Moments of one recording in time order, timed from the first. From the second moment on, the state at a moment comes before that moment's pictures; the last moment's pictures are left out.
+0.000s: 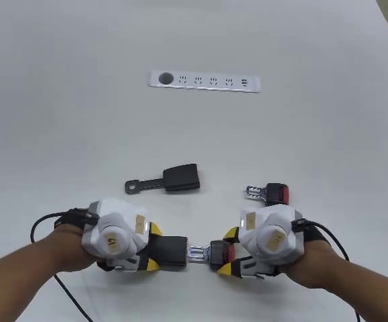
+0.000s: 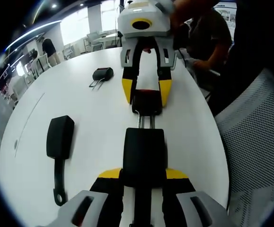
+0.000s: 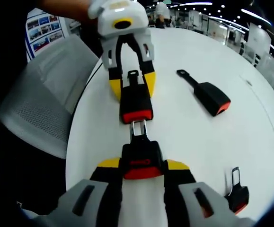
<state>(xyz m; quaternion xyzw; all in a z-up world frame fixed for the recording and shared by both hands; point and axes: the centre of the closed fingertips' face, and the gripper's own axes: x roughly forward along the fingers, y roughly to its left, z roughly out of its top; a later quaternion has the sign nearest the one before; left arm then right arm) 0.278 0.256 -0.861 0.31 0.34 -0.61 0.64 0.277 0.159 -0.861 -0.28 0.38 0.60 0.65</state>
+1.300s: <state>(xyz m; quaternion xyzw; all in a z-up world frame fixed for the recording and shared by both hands) 0.279 0.253 -0.861 0.33 0.34 -0.62 0.63 0.277 0.196 -0.860 -0.30 0.39 0.60 0.64</state>
